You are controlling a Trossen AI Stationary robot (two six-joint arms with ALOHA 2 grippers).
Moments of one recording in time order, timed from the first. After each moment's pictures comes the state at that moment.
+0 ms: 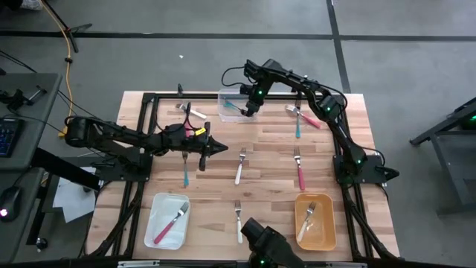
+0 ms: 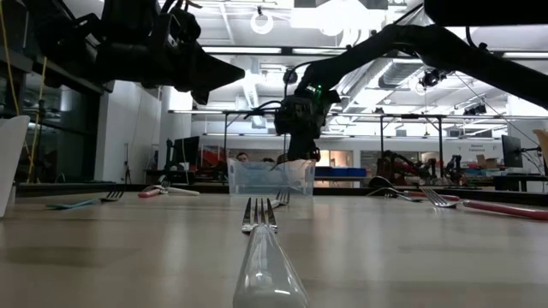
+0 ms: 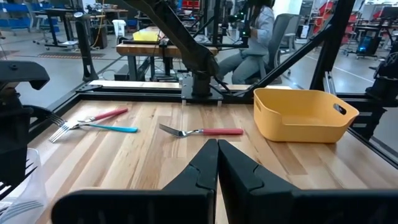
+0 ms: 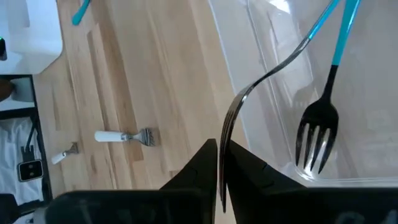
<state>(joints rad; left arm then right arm) 0.16 1.35 0.39 0.89 0.21 -0.02 -0.70 2.43 2.21 -1.30 -0.70 -0.32</state>
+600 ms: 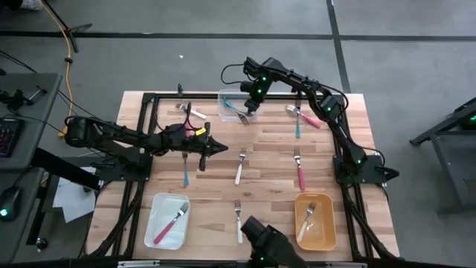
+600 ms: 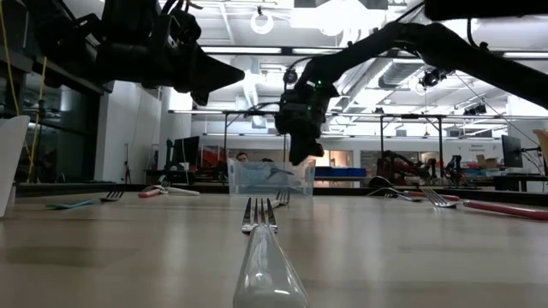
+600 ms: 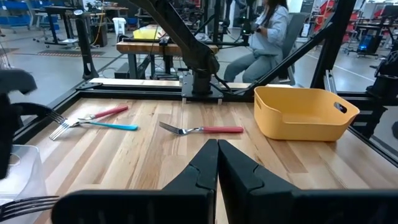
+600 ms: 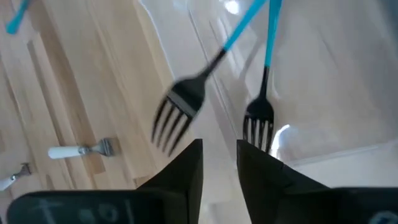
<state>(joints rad) 0.16 1.35 0.39 0.88 0.20 -0.02 -0.70 2.42 2.25 -1.28 -0.52 -0.24</state>
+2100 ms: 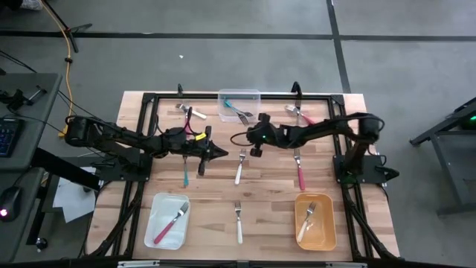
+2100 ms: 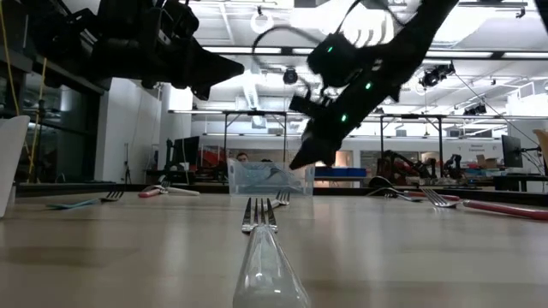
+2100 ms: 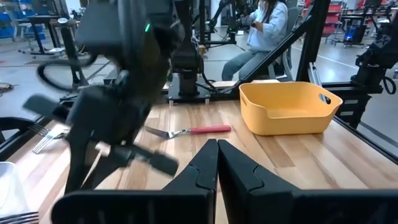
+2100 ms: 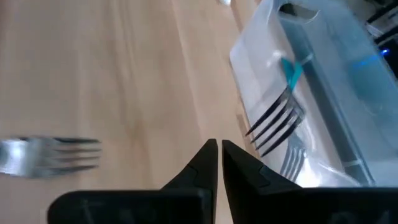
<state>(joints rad) 0.10 1.35 0.39 0.88 0.20 0.03 -0.20 1.82 0.92 0.21 0.33 -0.33</state>
